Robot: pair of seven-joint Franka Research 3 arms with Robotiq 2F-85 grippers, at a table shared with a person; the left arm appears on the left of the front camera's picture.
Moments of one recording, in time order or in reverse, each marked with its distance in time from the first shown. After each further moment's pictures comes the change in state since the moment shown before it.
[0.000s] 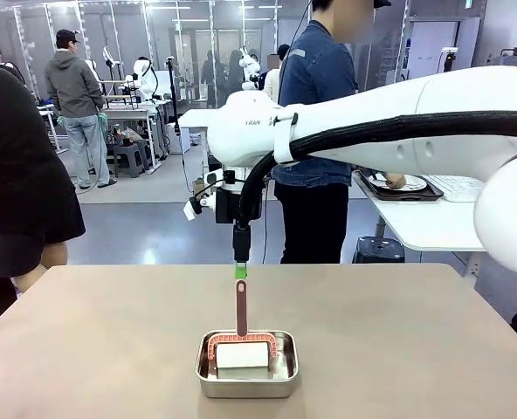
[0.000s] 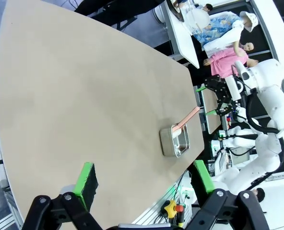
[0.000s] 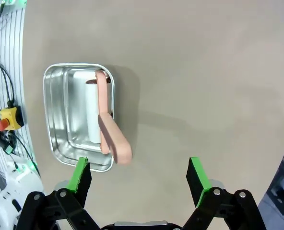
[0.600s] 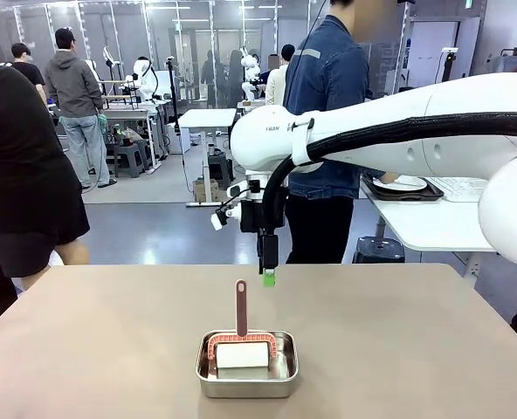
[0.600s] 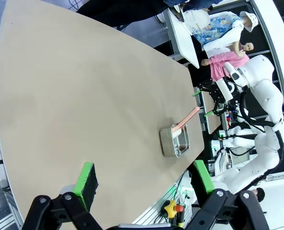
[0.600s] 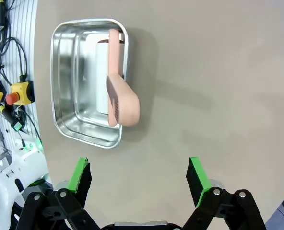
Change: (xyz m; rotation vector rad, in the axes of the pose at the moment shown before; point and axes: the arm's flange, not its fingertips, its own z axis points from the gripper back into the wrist) left arm 0.000 0.000 0.000 0.000 0.000 0.000; right arm -0.046 -0.013 -0.021 0.127 0.042 0.025
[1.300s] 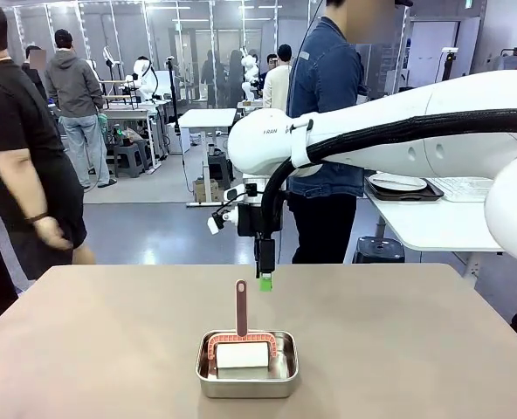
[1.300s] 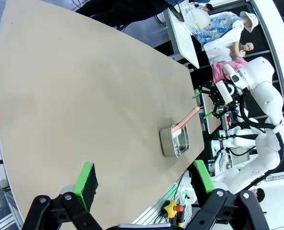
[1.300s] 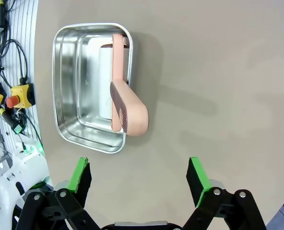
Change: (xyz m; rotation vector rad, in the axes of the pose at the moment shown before) left arm 0.000 0.000 0.000 0.000 0.000 0.000; right arm 0.003 0.005 -0.003 -0.008 -0.005 -0.006
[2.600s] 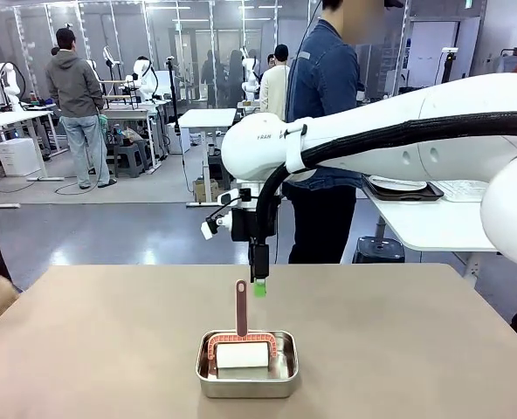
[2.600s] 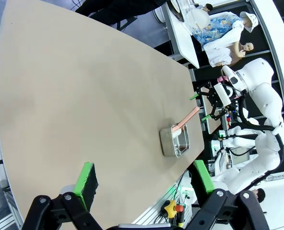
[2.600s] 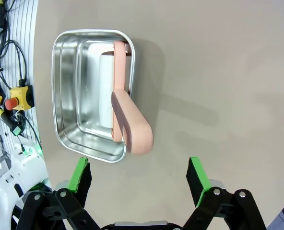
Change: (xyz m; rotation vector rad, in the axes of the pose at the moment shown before) left arm 0.000 0.000 0.000 0.000 0.000 0.000; right arm 0.015 0.004 -0.012 -0.001 0.004 0.020
